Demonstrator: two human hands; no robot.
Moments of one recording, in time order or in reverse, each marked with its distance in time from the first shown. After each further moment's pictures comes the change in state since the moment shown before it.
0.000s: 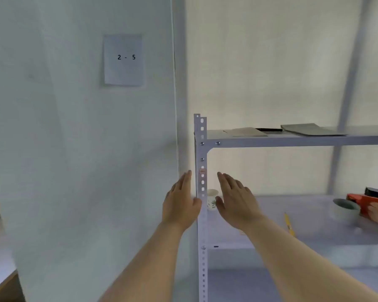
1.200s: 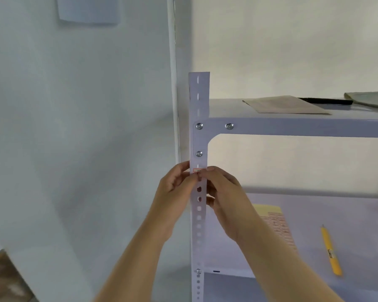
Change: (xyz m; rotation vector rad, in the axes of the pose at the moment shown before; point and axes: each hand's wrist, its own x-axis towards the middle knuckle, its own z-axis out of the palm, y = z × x) left_hand 0.089 -0.013 0.051 -0.935 -0.020 -0.331; right_hand 0.104 0.012 0.060 1.702 -0.242 0.347
